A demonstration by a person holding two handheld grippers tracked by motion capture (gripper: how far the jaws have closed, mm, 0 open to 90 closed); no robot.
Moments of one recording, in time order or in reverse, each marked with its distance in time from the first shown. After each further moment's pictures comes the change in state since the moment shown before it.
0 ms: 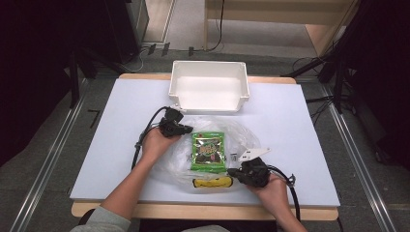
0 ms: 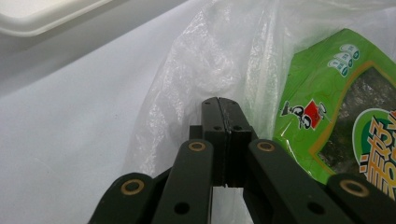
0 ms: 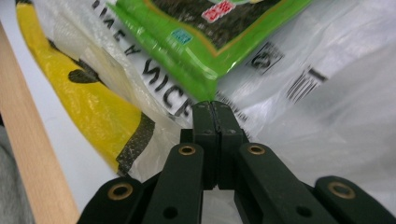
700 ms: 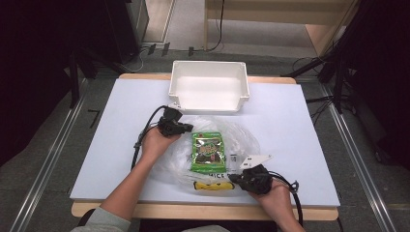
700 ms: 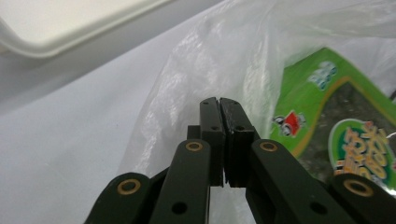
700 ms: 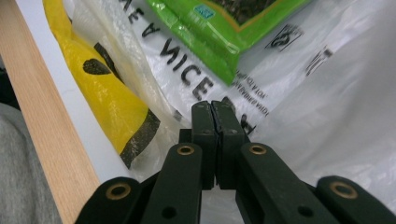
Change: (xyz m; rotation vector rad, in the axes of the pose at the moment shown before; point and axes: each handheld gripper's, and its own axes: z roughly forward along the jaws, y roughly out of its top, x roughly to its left) left arm -0.005 0.003 -0.013 -0.055 -0.013 0.002; right arm 0.011 -0.011 -0.008 0.012 -0.008 -0.036
